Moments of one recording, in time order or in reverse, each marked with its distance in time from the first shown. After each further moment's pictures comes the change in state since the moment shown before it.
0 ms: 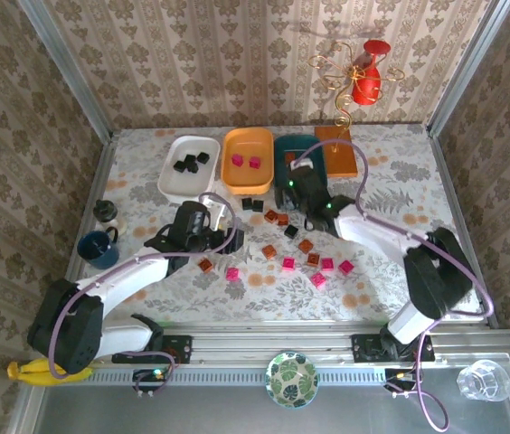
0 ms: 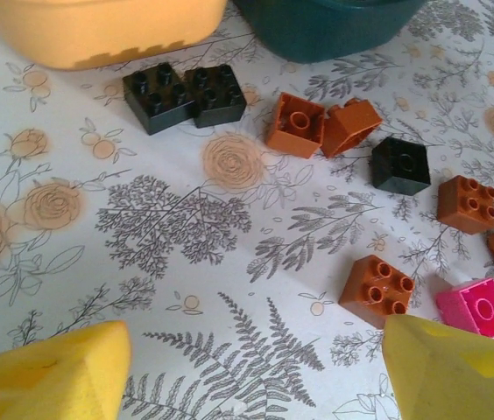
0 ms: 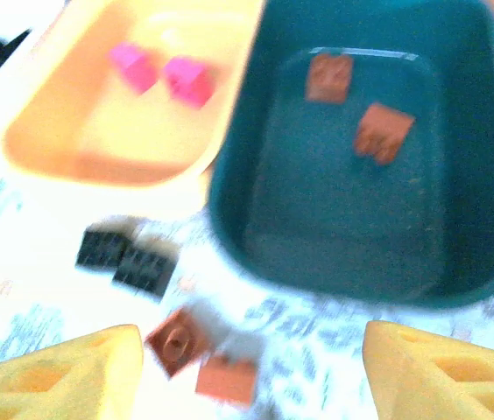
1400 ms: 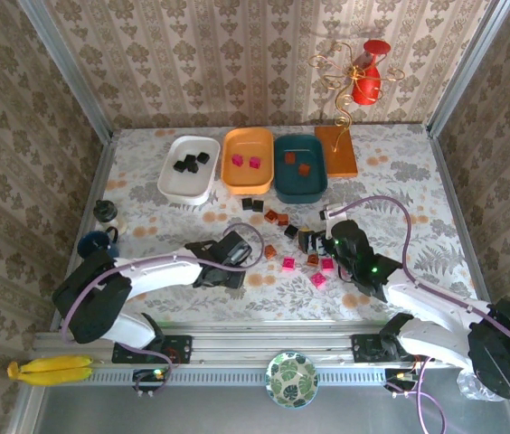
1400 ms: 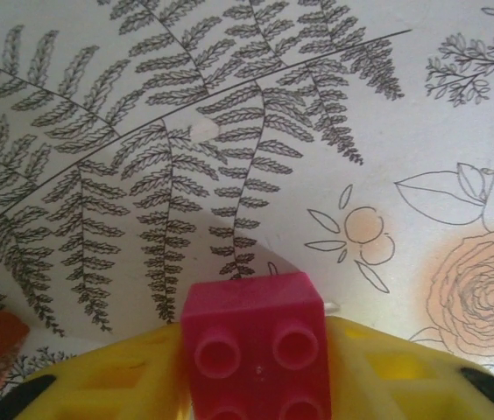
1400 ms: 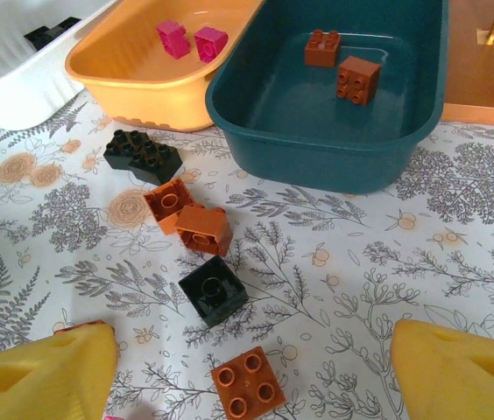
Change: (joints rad) left arm -0.349 0.210 0.075 -0.420 -0.312 -0.302; right arm 0.014 -0.531 -0.605 0.282 -0.044 -0.089
